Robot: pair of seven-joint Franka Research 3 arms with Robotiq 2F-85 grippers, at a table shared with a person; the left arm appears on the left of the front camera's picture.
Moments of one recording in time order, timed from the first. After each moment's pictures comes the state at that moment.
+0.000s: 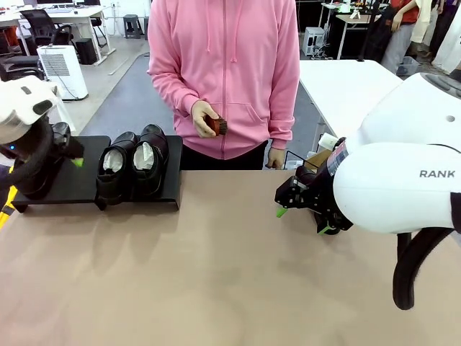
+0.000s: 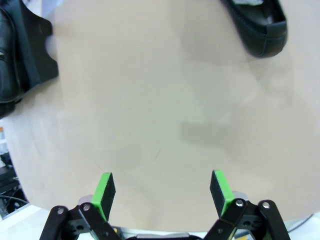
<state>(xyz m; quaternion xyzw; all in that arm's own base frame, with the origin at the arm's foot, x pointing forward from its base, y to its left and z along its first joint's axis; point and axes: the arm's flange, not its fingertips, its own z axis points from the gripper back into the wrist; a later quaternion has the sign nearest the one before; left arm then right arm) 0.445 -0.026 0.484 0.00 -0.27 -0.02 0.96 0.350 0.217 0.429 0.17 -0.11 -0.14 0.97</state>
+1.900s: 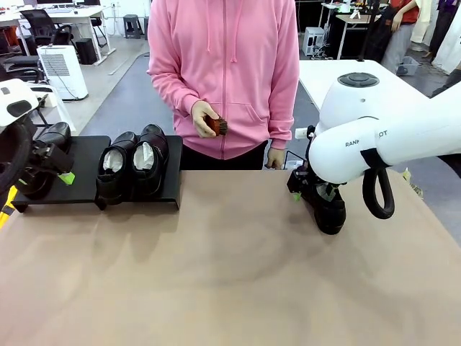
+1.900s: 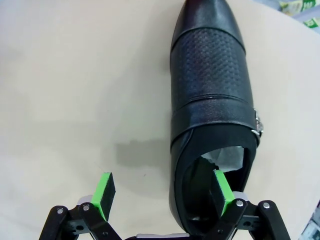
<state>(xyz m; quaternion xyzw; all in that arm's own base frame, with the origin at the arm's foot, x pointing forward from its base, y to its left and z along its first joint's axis) 0.406 -0.020 0.499 -0.04 -0.19 -0.06 0.98 0.531 0.175 0.357 -0.01 -0.10 0.06 0.99</state>
